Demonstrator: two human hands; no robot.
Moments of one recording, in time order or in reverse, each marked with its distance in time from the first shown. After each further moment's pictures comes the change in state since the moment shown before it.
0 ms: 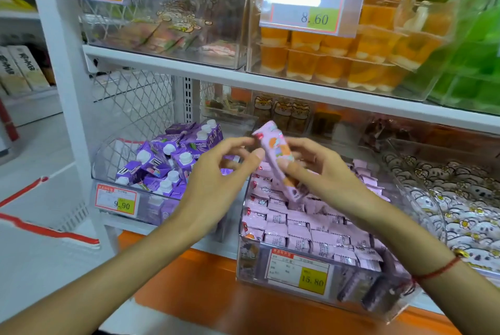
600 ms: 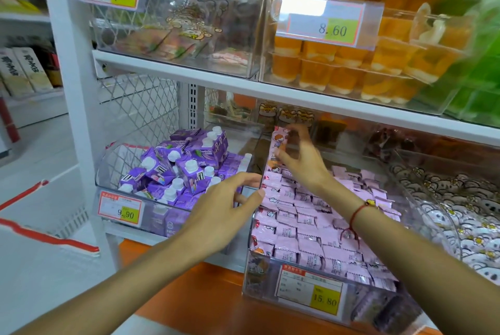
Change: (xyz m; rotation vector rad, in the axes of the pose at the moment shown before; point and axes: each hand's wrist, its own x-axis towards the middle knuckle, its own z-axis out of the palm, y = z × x) left_hand -0.004 -0.024 -0.007 0.374 -0.204 -0.084; right_hand 0.081 0.046 0.016 -0.353 0.238 -0.011
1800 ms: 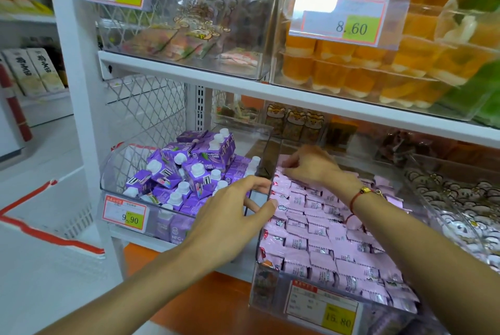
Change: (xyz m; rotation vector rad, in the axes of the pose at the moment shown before) left_hand 0.003 -0.002 0.000 0.044 0.034 0.015; right_hand 0.047 0.031 0.003 -0.574 -0.350 0.063
